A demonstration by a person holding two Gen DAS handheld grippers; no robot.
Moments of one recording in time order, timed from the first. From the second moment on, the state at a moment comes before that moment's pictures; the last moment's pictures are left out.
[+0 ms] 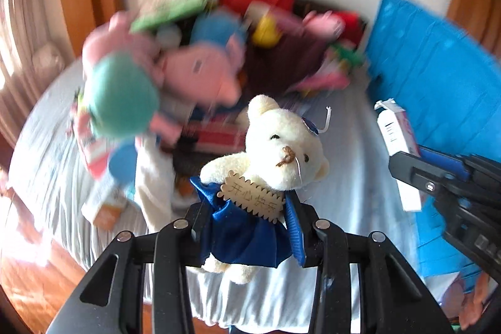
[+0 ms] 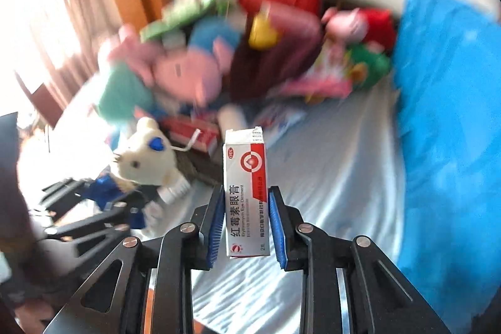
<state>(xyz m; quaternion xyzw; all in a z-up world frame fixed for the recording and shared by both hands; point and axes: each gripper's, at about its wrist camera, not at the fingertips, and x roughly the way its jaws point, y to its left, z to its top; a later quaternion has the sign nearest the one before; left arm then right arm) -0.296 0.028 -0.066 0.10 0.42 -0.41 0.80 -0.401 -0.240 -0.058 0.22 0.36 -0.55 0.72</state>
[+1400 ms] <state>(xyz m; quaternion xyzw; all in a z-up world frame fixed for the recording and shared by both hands) -0.604 -0.274 0.077 0.34 0.45 -0.54 0.63 -0.799 -0.189 0.109 0.21 0.49 -0.60 0.59</state>
